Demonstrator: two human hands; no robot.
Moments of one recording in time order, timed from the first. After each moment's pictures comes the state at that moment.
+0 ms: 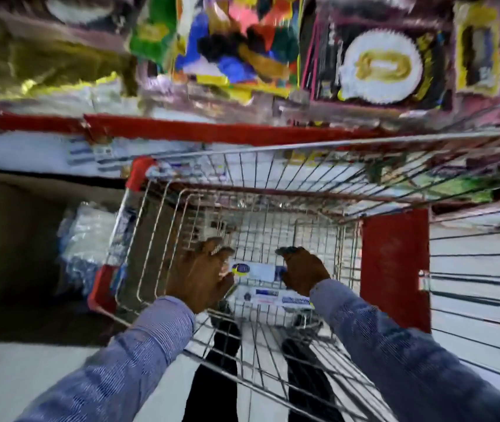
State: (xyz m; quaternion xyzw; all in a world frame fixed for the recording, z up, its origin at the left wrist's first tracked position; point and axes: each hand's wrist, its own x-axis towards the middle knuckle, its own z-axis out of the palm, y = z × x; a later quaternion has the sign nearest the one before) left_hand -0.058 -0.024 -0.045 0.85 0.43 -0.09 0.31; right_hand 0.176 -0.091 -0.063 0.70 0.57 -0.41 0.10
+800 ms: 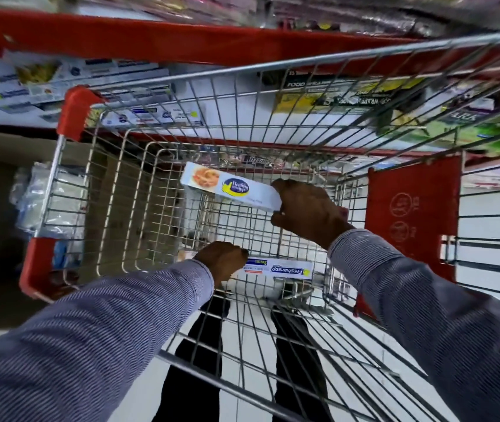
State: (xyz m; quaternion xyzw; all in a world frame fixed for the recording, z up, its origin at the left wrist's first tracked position) left_hand 0.005 -0.056 -0.134 0.89 0.18 -0.35 0.23; right_hand 0.211 -0.060 -0.068 0.69 0.67 -0.27 0.04
